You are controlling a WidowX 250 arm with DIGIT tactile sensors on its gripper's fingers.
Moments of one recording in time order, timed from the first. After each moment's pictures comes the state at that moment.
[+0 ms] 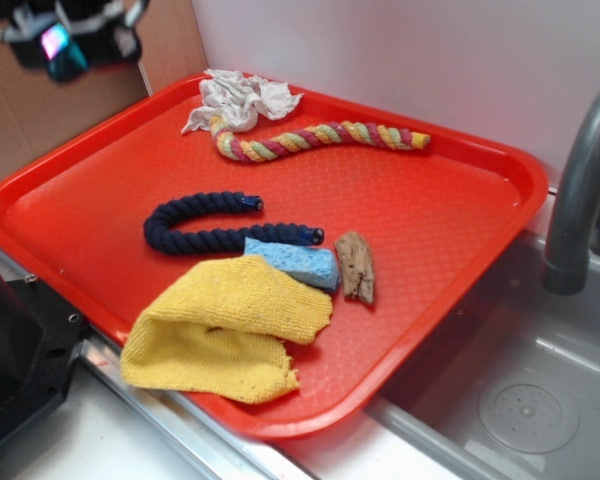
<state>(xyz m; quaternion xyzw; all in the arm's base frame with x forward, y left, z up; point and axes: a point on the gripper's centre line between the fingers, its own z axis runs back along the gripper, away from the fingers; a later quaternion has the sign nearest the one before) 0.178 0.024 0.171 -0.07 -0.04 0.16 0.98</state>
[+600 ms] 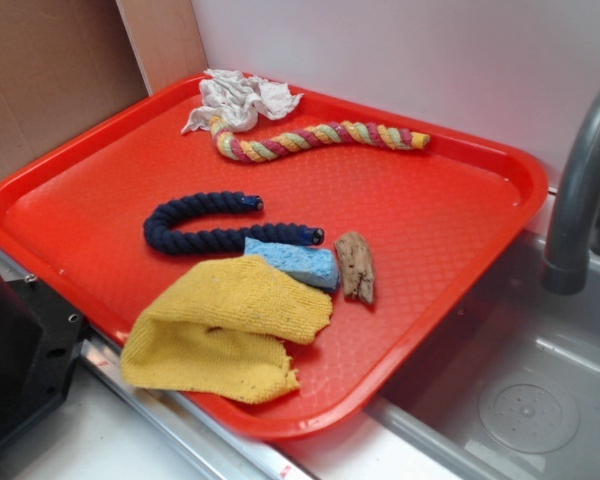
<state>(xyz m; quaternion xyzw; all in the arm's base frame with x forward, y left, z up) 0.179 -0.041 0.219 -0.09 -0.07 0.02 0.99</state>
